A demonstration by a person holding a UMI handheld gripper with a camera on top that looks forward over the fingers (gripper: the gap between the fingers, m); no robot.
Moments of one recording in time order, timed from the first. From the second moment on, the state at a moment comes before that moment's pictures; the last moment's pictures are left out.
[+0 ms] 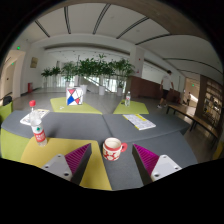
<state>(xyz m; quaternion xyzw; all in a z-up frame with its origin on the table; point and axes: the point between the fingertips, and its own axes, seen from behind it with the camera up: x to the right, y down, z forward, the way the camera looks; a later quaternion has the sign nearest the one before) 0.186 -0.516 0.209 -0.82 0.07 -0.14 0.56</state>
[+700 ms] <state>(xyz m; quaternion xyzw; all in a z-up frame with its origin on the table) -0.046 -0.482 0.181 -0.81 0.00 -0.05 0.58</state>
